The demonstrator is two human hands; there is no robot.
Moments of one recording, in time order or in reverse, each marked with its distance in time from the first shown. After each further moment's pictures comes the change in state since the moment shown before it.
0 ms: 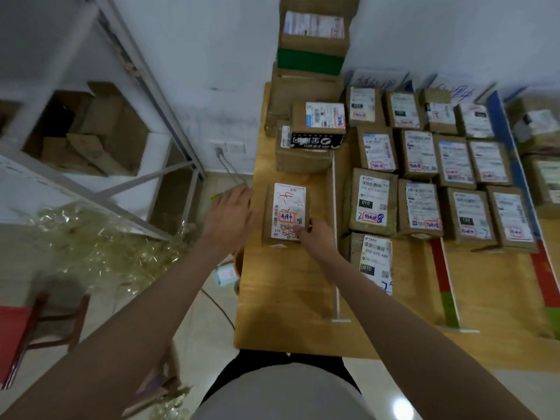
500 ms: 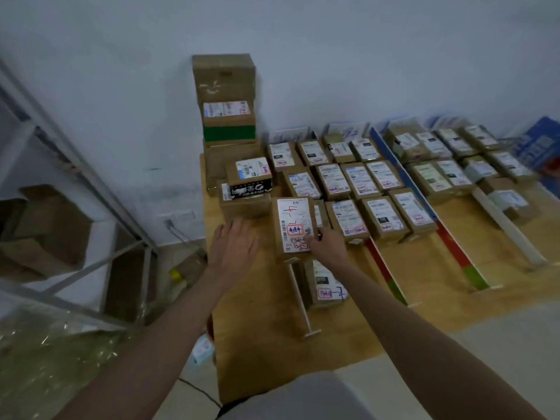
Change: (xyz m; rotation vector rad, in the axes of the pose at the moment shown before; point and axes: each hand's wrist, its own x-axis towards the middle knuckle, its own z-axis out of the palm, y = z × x) left_hand 0.008 0.095 -0.030 0.127 0.057 0.246; right_hand -0.071 0.010 -0.109 0.109 0.375 -0.003
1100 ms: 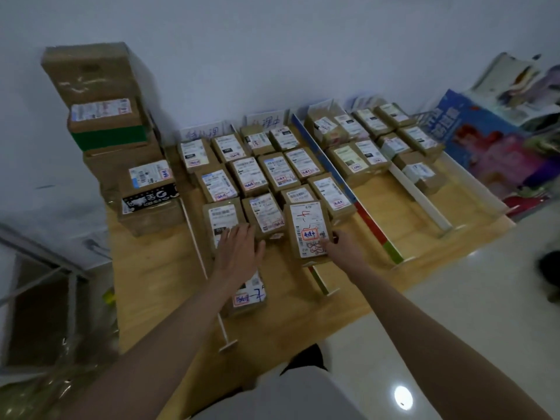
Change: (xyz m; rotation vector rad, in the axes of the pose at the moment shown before) left_hand 0.052 0.205 0.064 -0.103 -0.094 0.193; right_hand 0.013 0.156 -0.174 0.072 0.173 0.212
